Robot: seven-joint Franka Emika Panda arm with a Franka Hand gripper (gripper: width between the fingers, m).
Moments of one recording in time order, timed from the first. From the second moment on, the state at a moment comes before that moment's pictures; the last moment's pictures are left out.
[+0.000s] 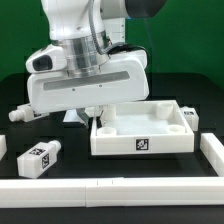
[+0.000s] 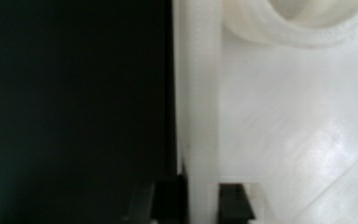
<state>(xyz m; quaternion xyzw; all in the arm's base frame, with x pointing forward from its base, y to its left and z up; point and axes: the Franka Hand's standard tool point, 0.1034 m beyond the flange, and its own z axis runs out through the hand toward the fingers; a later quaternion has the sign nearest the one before) 0.499 -0.050 0.034 -1.00 0.03 0.02 0.07</state>
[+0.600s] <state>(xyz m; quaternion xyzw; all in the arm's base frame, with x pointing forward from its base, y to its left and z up) 0.546 -0.052 0.035 -1.00 -0.03 0.02 0.09</state>
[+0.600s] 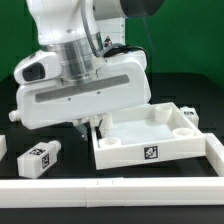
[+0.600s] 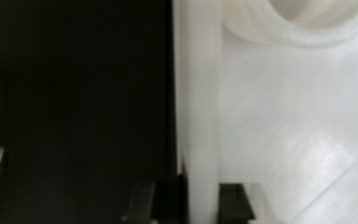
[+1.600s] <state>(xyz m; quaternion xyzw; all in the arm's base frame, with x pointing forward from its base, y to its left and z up) 0.572 -0.027 0.013 -1.00 -0.01 0.00 0.07</state>
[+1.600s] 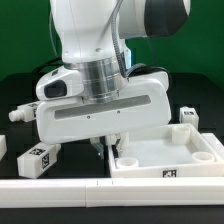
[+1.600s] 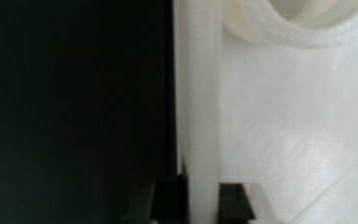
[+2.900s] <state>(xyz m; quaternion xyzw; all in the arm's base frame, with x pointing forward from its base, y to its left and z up) 0.561 -0.008 0.032 -1.00 0.05 0.03 0.06</state>
